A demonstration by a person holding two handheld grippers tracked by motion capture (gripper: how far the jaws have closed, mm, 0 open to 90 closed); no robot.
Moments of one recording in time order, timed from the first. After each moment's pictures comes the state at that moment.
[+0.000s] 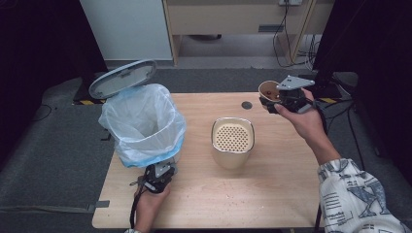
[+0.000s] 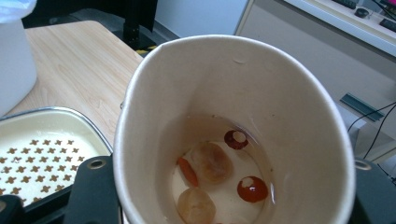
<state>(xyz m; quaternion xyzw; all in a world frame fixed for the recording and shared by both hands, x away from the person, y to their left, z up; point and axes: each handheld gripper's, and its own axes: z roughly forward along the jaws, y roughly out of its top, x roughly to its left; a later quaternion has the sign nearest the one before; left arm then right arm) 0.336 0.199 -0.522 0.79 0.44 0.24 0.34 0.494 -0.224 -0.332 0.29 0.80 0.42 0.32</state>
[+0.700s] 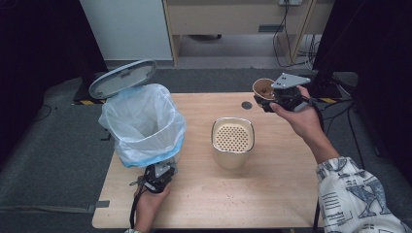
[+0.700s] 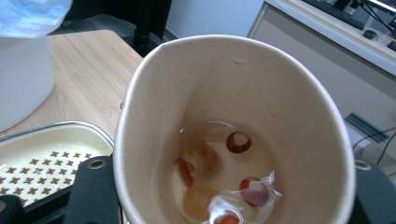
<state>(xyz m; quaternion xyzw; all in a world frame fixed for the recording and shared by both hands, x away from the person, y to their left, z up) 0.336 0.200 -0.522 0.79 0.44 0.24 0.34 0.489 -0.208 -0.318 0.26 0.80 0.43 0.32</state>
